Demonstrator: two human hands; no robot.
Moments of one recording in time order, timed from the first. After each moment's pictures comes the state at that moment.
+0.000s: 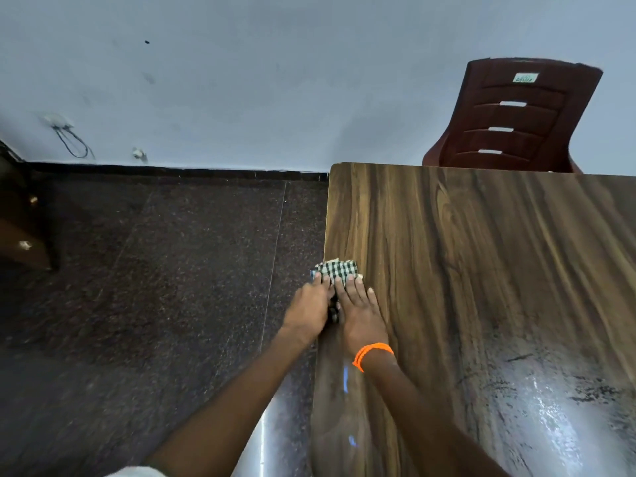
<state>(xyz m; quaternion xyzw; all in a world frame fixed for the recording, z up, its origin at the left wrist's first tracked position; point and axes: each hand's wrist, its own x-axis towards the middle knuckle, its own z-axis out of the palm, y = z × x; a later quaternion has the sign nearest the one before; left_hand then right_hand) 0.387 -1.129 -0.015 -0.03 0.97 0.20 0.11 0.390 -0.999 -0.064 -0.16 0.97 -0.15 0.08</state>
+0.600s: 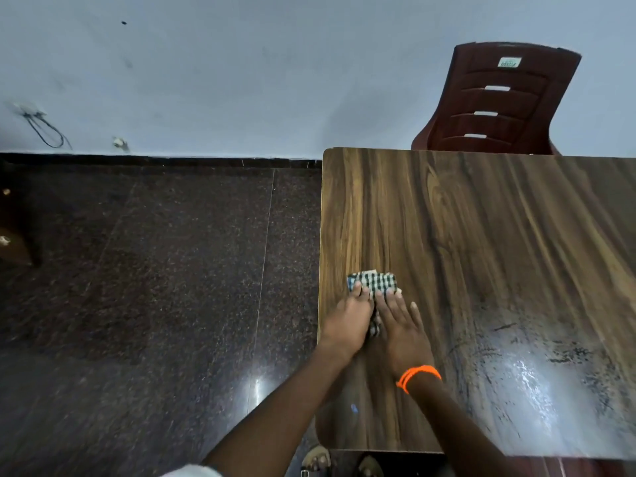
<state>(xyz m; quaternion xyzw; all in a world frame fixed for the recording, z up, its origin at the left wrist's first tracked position) 0.430 -1.061 -0.037 0.12 0.97 0.16 0.12 0.454 -0.916 -0.067 -0.10 0.99 -0.11 0.06</state>
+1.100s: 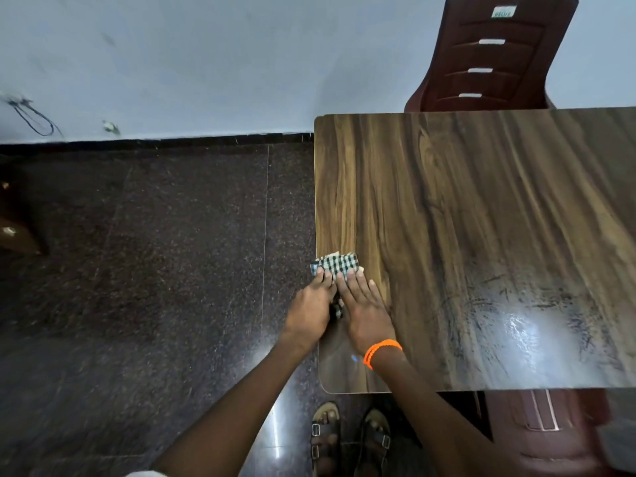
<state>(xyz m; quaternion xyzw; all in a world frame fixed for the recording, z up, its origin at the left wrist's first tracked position) 0.493 -1.119 -0.036 0.10 0.97 0.17 0.12 0.505 -0.972 -0.066 -0.16 0.97 -0.15 0.07</state>
